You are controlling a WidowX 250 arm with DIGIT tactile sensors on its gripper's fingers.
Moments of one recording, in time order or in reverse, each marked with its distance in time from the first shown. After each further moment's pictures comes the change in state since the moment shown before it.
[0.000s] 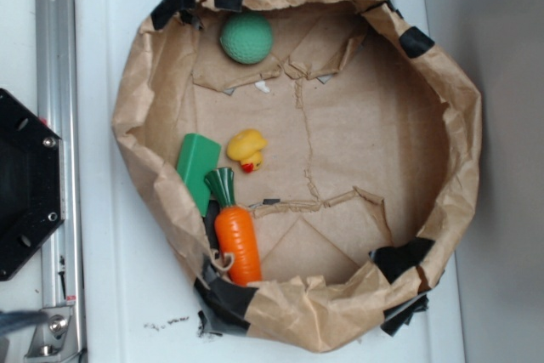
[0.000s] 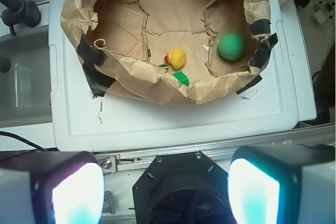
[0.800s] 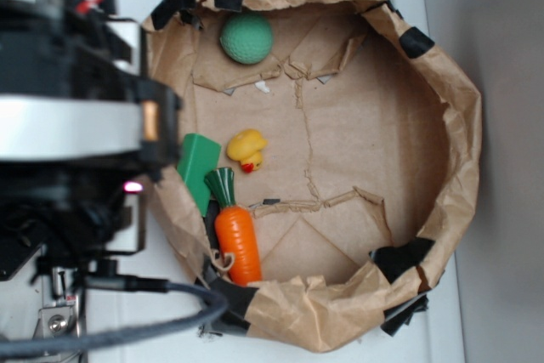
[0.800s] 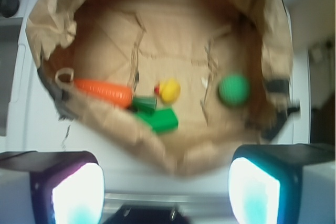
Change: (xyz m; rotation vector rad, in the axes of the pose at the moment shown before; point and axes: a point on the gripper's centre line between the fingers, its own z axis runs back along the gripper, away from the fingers) arm 0.063 0.003 -0.059 0.103 -0.019 -0.241
